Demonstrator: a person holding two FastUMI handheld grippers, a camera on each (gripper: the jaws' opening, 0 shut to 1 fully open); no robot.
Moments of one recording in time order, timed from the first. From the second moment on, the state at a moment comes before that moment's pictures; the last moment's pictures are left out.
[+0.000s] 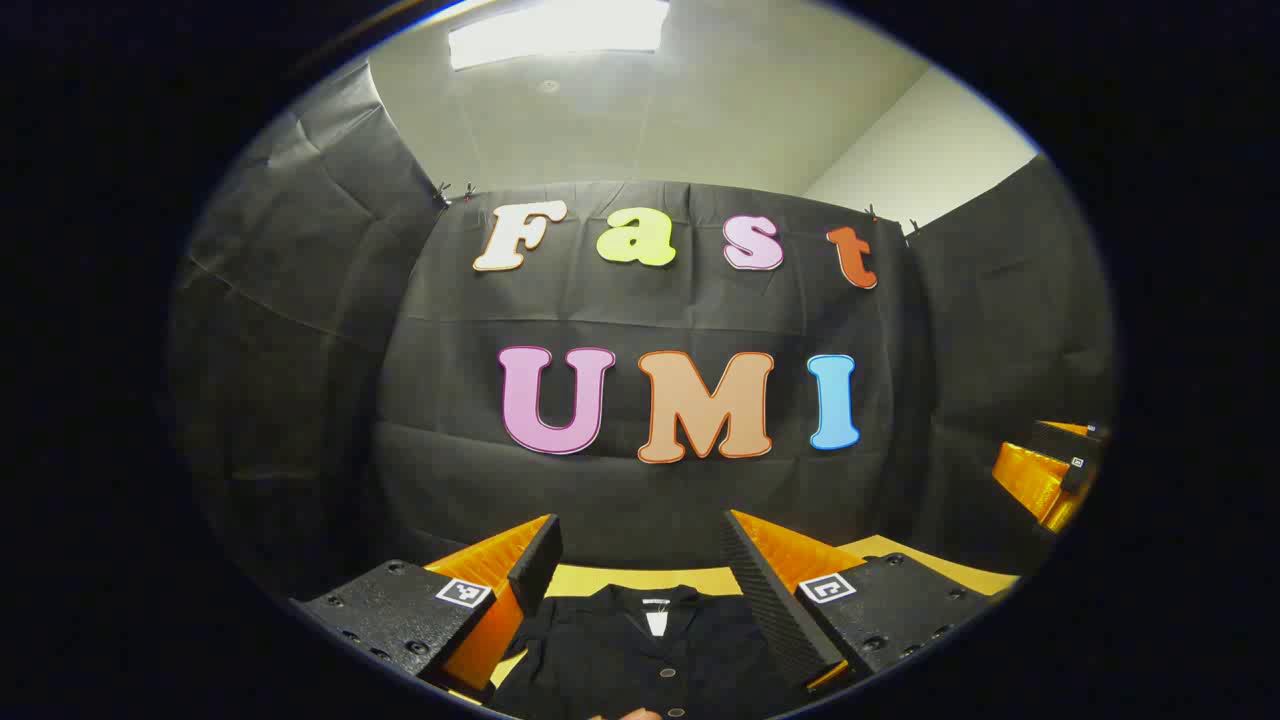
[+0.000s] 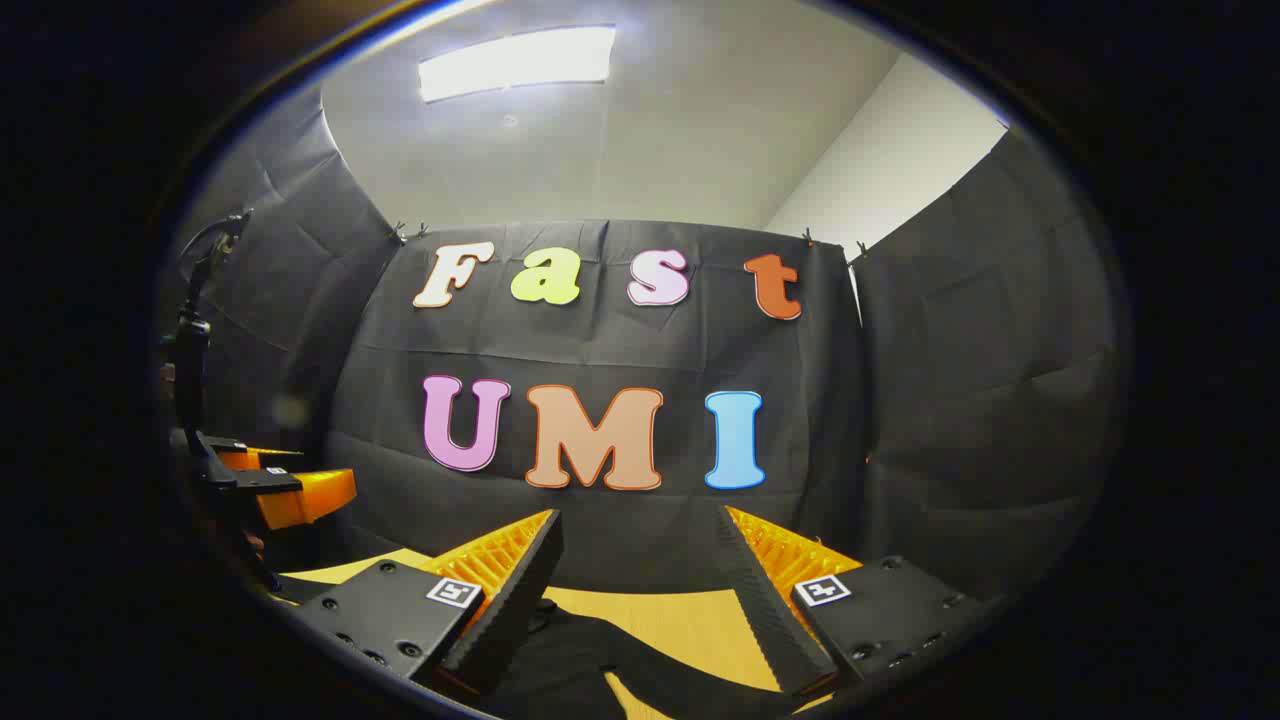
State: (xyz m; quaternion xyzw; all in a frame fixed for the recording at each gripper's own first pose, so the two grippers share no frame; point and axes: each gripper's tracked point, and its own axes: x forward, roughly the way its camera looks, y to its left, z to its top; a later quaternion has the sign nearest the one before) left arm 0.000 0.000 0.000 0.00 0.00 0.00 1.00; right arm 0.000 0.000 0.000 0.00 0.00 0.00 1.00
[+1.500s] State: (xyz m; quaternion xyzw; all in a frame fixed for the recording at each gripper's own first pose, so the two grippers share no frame) left arm -0.001 0.037 -0.002 0.02 -0.01 0.01 1.00; right arm 0.010 0.006 -0.004 0.02 0.01 -0.01 1.00
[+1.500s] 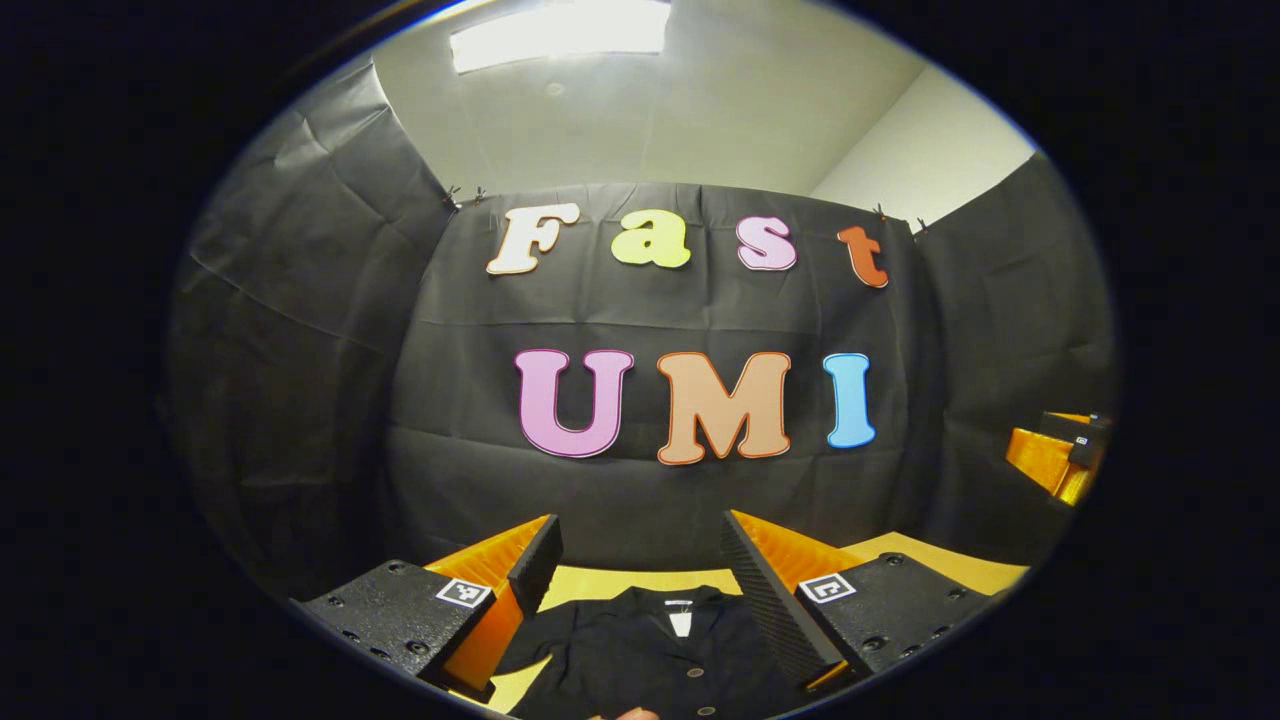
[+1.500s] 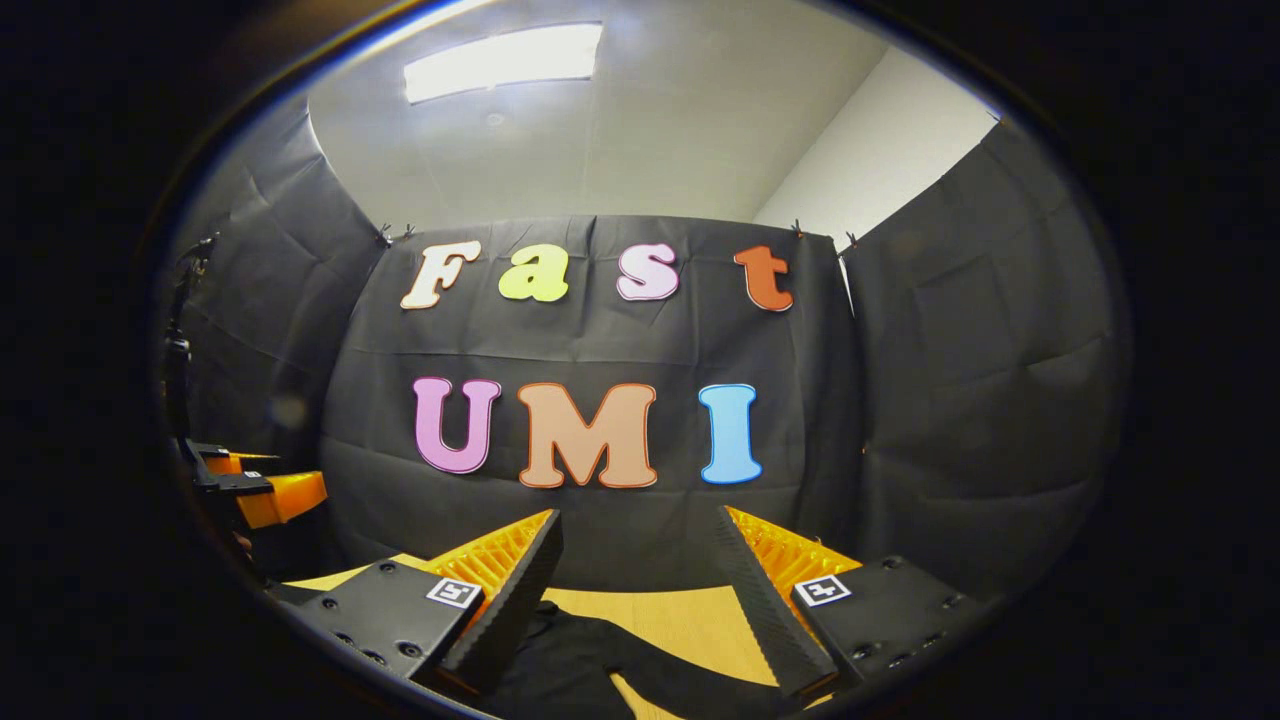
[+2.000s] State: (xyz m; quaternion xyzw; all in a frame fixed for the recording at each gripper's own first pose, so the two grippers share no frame) left arm -0.008 0.073 -0.013 0.03 0.00 0.01 1.00; right arm 0.016 0.040 -0.003 0.01 0.01 -0.01 1.00
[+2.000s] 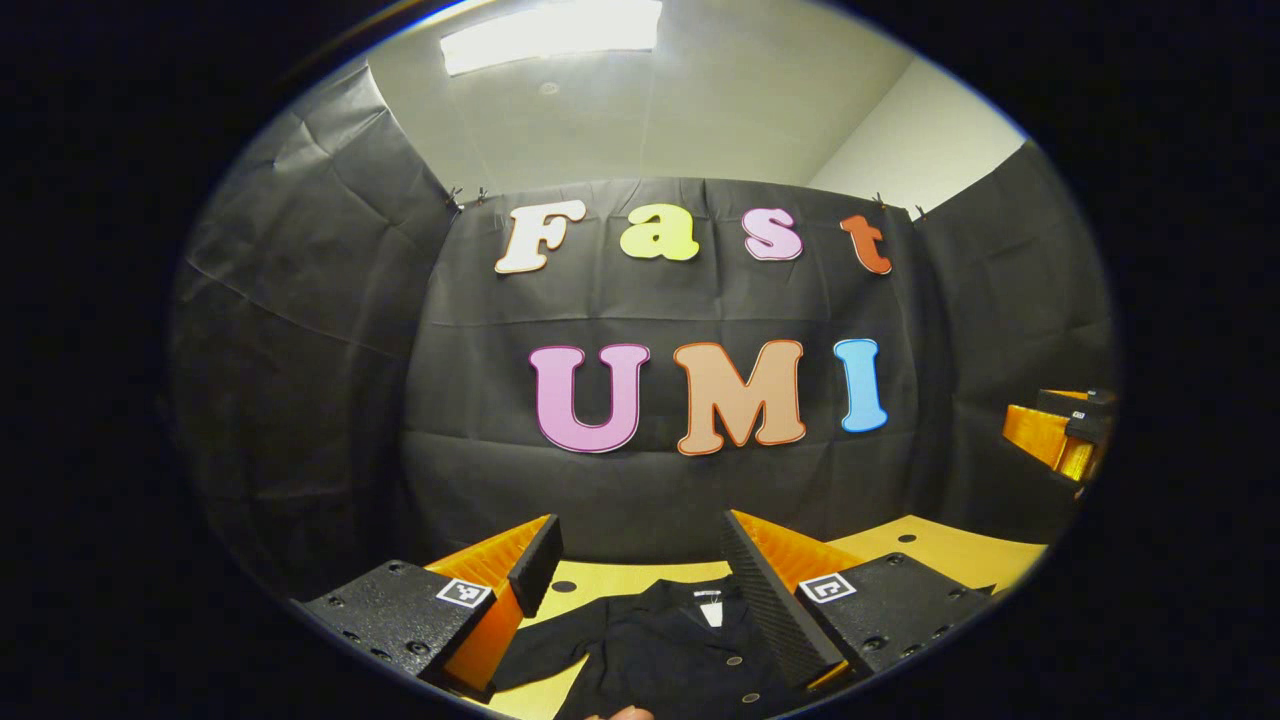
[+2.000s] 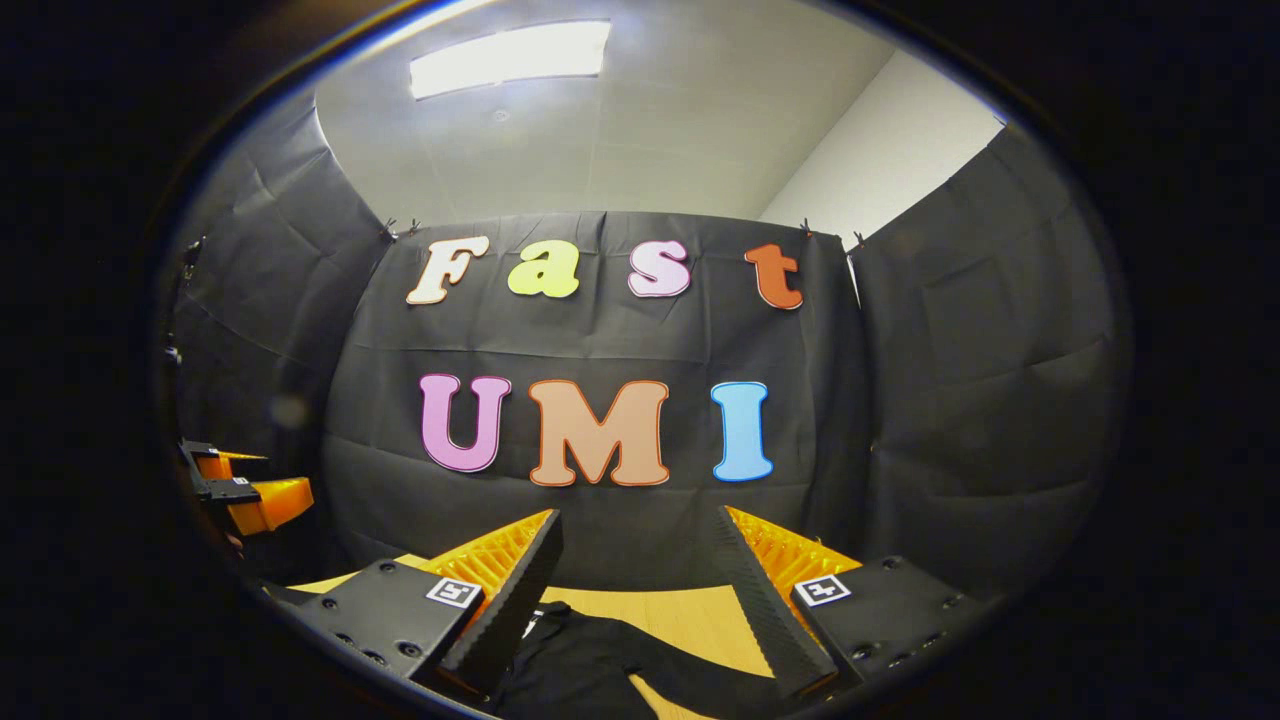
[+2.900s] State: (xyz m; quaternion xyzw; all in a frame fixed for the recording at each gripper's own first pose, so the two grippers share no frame) left arm 0.006 0.091 -0.005 0.00 0.00 0.02 1.00; right arm 0.044 -0.019 -0.042 0.01 0.03 -0.07 1.00
